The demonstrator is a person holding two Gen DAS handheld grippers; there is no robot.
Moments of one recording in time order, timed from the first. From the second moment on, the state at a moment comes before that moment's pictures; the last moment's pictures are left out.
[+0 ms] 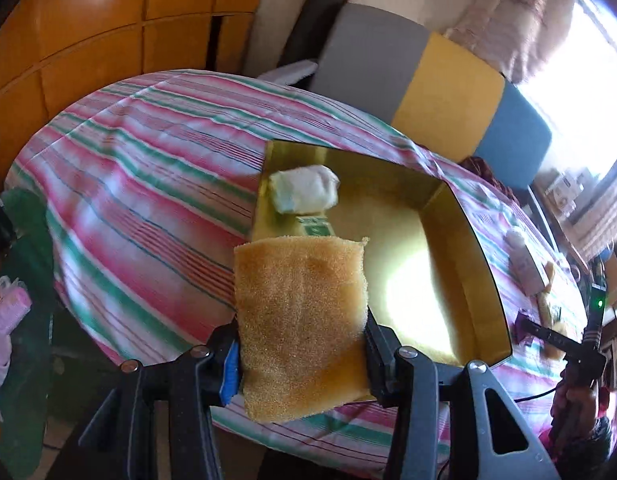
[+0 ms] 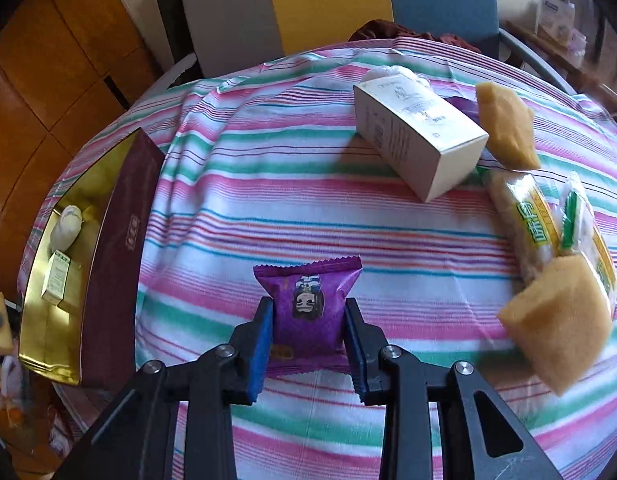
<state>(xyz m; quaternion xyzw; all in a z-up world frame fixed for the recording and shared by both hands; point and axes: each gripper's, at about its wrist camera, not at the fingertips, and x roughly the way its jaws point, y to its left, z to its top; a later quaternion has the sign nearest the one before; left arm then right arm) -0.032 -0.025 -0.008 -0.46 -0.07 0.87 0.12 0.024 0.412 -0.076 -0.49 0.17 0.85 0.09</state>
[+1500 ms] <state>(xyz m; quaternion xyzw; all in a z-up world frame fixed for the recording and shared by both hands) -0.020 -0.013 0.008 -0.41 -0.02 0.91 0.09 0.013 0.314 0.015 -0.42 0.11 0.90 0.00</state>
